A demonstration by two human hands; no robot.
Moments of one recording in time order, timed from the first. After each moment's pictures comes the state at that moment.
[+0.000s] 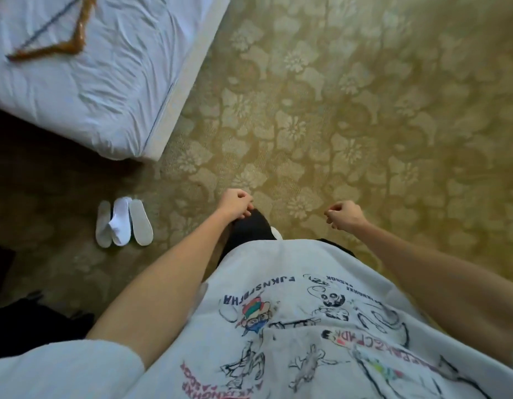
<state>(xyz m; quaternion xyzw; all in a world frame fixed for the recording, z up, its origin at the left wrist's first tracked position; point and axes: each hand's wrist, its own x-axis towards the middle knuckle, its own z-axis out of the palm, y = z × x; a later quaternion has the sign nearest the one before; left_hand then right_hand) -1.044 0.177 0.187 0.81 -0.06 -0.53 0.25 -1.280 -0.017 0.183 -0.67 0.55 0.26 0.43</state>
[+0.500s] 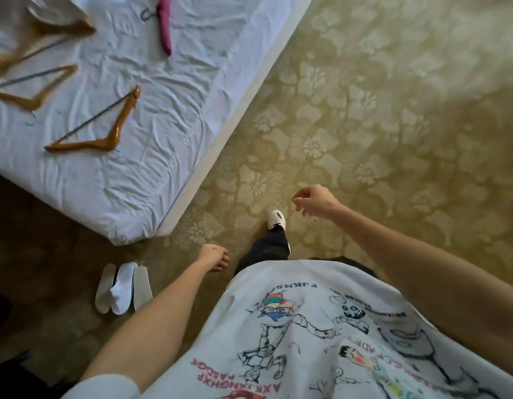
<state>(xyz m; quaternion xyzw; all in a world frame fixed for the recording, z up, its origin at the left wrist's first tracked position) -0.800 0.067 0.152 0.81 0.17 -0.52 0.22 -0.890 -0.239 0.229 -0.76 0.37 0.25 0.47</state>
